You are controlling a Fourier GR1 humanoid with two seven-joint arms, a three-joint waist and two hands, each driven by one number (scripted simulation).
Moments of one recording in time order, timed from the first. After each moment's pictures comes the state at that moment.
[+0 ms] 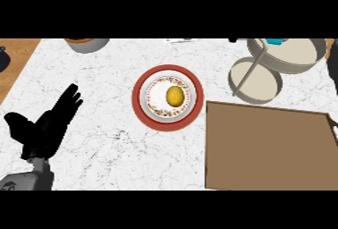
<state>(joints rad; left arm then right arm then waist) -0.09 0.21 0.08 -1.57 0.11 -0.08 0.23 -1.09 -0.48 -0.43 -0.51 0.29 -0.06 -0.24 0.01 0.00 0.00</state>
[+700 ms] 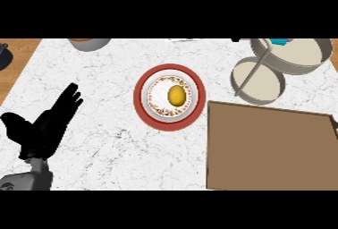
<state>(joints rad) -0.09 0.21 0.08 -1.59 0.11 -0.09 0.24 -1.07 -0.79 -0.67 -0.37 0.10 0.01 -0.24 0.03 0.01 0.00</state>
